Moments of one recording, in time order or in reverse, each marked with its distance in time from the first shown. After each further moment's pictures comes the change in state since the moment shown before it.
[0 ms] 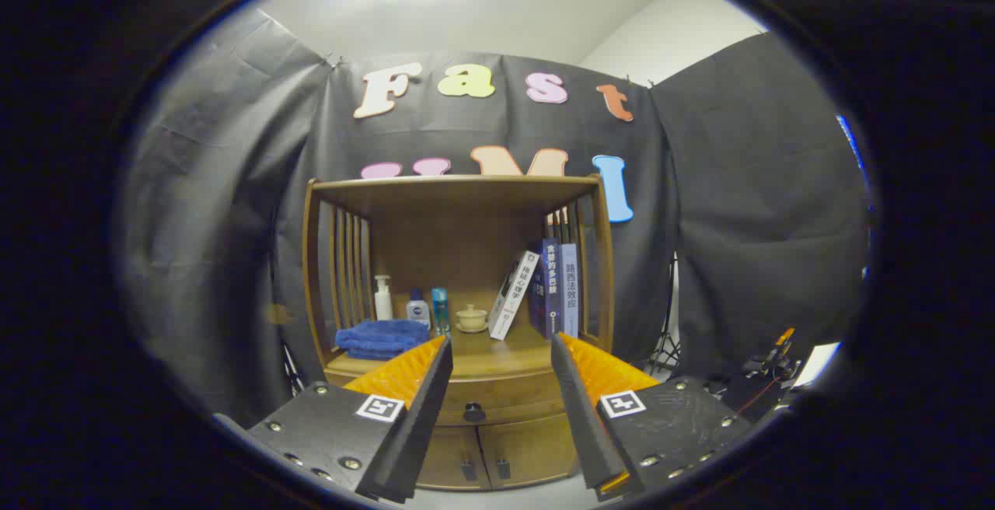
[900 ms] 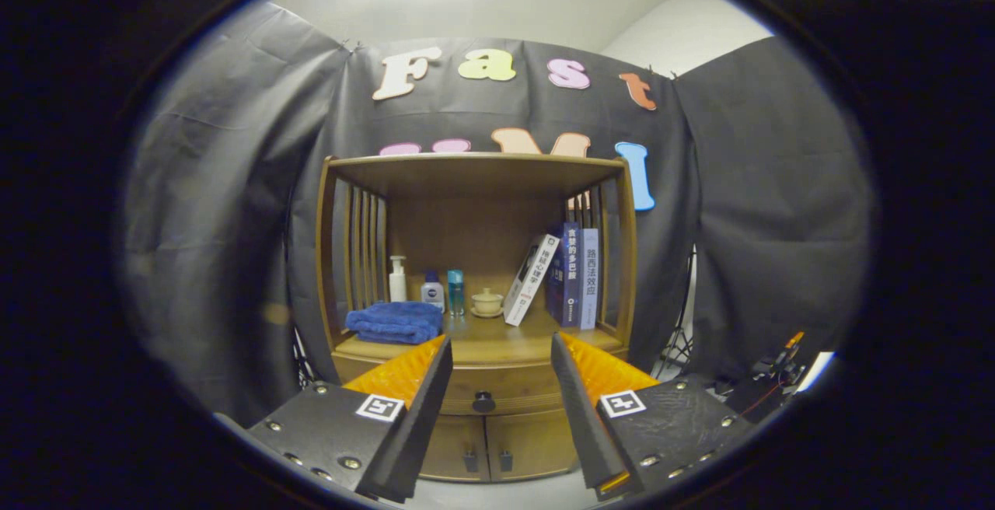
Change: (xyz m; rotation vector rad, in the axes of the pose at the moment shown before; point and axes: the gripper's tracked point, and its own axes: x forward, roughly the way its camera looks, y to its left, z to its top) arm 0.013 0.012 -0.022 -0.015 0.045 0.062
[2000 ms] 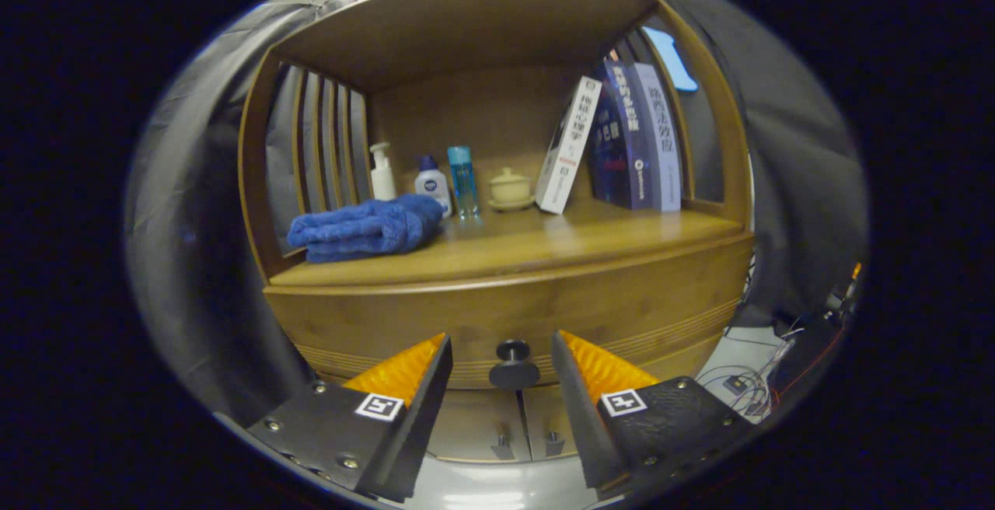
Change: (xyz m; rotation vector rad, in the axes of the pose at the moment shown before) arm 0.169 0.030 -0.214 0.092 0.340 0.100
